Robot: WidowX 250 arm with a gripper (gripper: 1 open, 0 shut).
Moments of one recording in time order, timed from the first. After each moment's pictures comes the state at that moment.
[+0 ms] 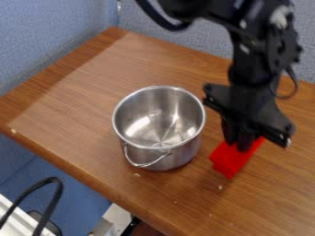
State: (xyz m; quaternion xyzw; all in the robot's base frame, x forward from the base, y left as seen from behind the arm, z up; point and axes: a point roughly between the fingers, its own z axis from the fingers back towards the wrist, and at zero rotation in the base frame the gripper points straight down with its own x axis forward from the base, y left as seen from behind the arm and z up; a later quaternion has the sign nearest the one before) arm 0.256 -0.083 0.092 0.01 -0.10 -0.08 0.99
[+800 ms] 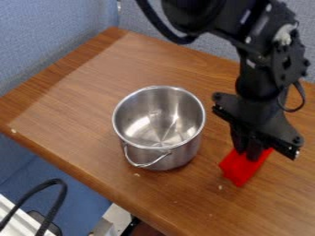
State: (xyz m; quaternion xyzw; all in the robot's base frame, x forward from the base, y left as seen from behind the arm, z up) arm 0.259 -0.104 0.070 0.00 -0.11 -0.11 0.99
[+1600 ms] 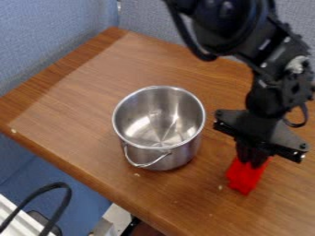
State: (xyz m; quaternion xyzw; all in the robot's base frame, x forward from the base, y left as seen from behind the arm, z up) arm 0.271 -0.105 0.046 0.02 -0.10 0.02 0.99
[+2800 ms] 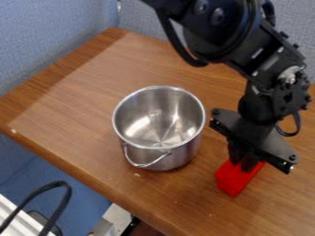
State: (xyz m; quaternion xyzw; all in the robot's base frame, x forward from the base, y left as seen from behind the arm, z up) arm 0.261 -0.092 0.044 0.05 -0.10 -0.07 0.99
